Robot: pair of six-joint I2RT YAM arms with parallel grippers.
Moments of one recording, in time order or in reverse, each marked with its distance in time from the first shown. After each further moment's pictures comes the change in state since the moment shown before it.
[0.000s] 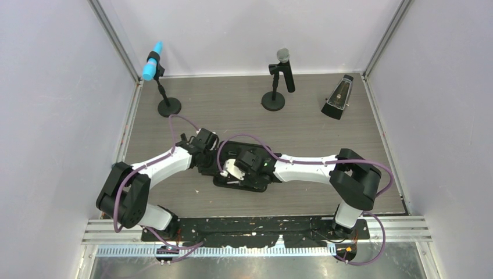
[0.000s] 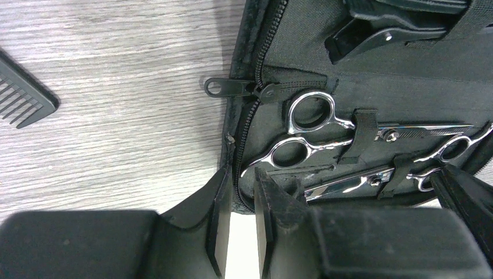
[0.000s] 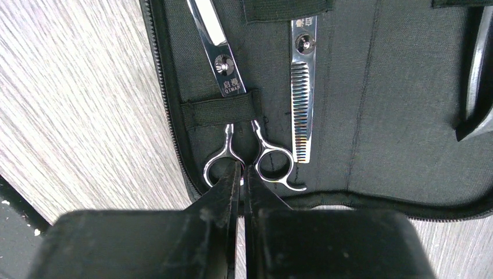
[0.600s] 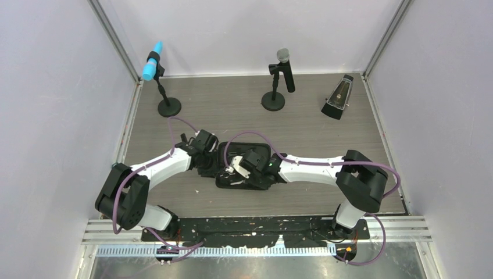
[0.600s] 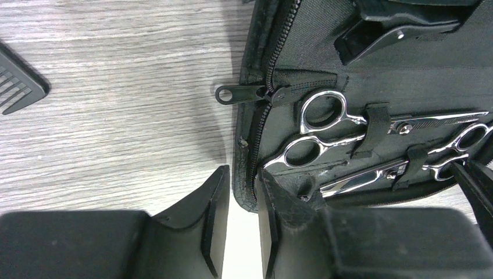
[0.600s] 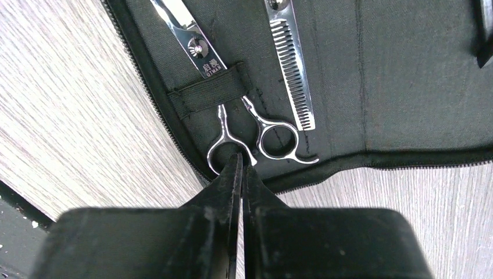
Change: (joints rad) left arm 0.000 -0.014 -0.020 -0.006 0.010 -0.027; right arm -0.010 -0.056 -0.048 -0.024 0.045 0.107
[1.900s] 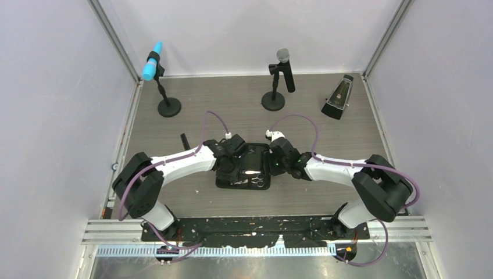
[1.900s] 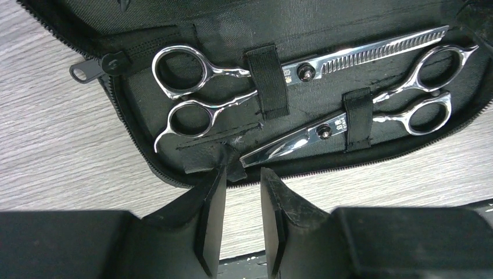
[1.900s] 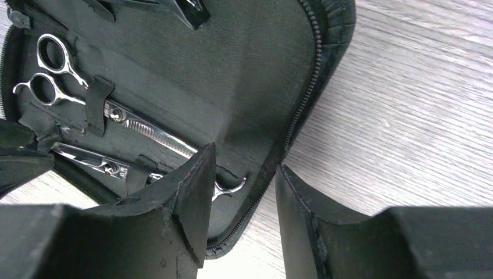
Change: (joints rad) left arm -0.319 0.142 0.229 -0.185 -0.141 -0.008; right arm -0.291 -0.182 -0.309 0.449 -0.089 0.670
